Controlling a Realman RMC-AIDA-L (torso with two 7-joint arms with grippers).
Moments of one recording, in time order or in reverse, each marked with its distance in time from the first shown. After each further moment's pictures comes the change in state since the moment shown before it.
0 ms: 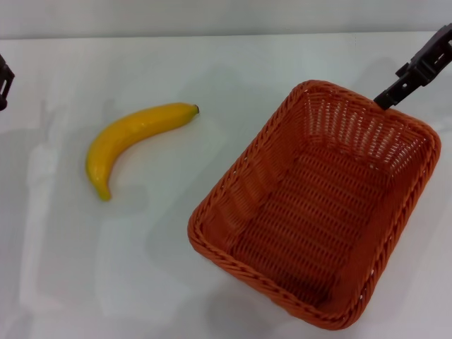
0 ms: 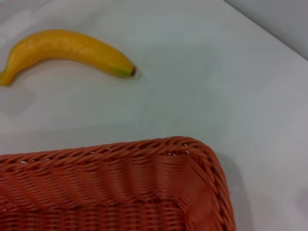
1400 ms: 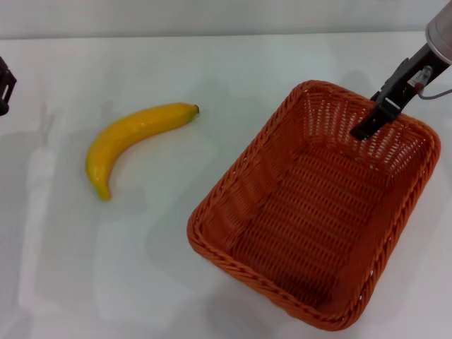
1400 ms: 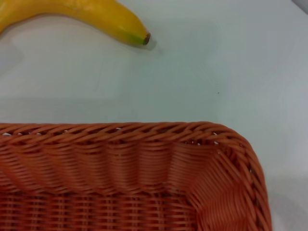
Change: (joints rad) left arm 0.009 -0.002 0.000 0.000 0.012 -0.003 0.000; right arm -0.023 0.093 -0.155 0.019 -0.047 0.145 -0.005
